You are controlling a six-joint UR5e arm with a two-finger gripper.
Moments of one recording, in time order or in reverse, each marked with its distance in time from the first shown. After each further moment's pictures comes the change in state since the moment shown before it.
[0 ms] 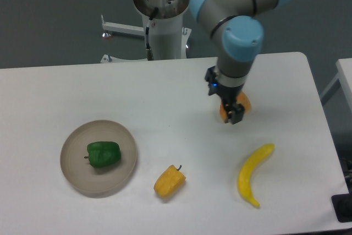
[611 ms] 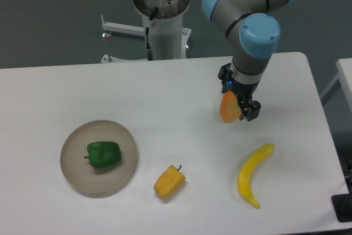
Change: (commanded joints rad) arm 0.176 -0.028 0.018 0.002 0.018 0.196
